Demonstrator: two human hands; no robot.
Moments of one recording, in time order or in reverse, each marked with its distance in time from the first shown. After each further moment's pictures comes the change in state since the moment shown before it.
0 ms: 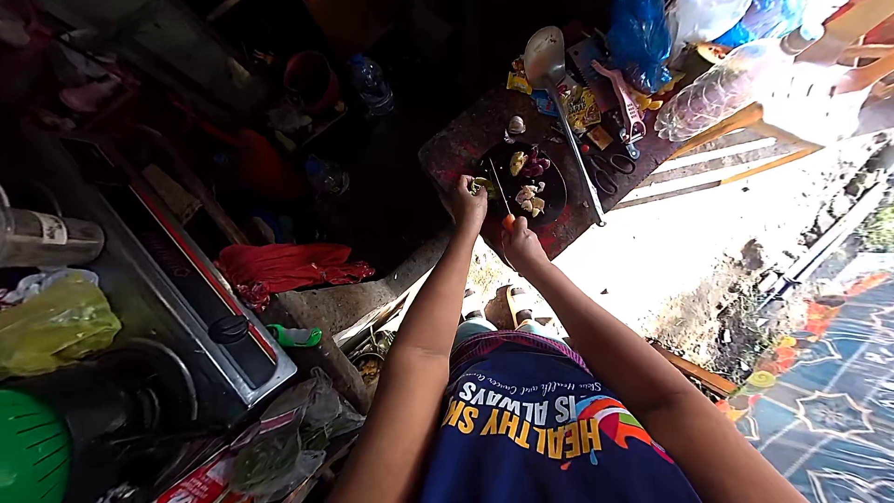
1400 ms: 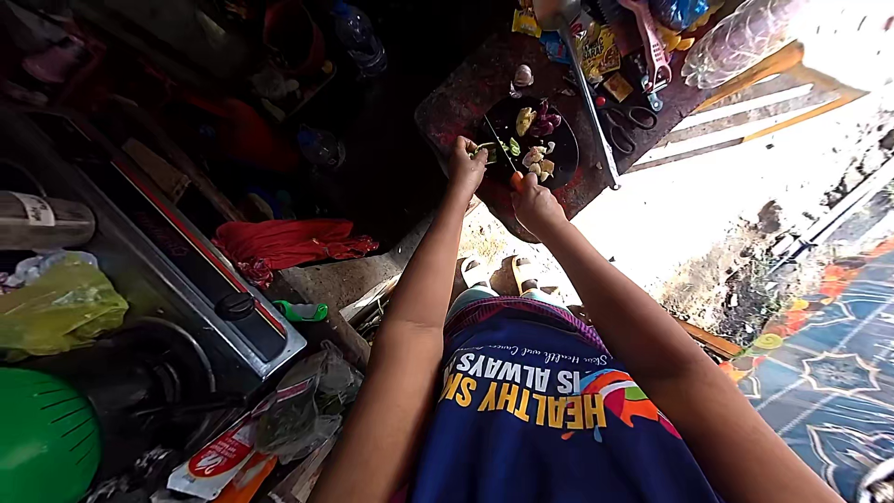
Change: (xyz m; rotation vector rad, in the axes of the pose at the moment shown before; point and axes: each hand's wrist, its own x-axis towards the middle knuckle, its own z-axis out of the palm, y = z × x) left_hand 0.012 -0.008 -0.014 -0.112 -0.183 -0.025; right_hand 0.008 -0.004 -0.018 -0.200 -0.012 -0.029
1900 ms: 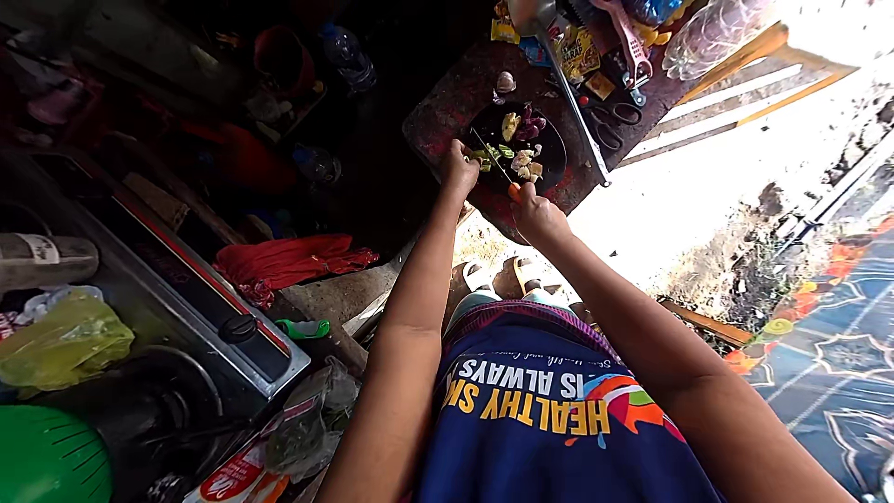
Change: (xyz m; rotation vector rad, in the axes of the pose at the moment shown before) left_hand 0.005 0.021 -0.001 0.312 -0.086 -0.011; right_hand -0.025 0.011 -0.007 -0.057 0.046 -0.032
